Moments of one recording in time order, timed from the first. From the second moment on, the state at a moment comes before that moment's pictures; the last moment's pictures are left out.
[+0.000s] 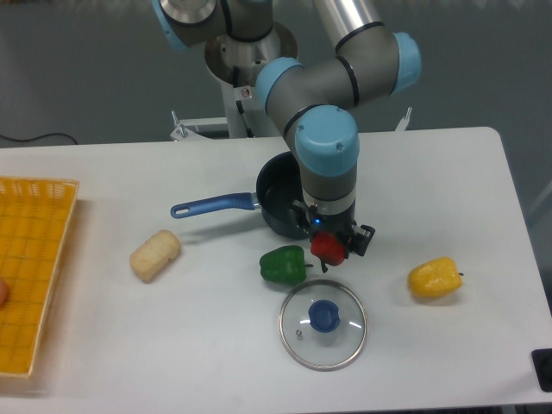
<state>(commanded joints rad) 2.49 -1.91 -1.58 -1.15 1.63 0.97</state>
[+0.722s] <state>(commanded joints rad) 2.46 -1.88 -1.62 -1.20 1.63 0.97</state>
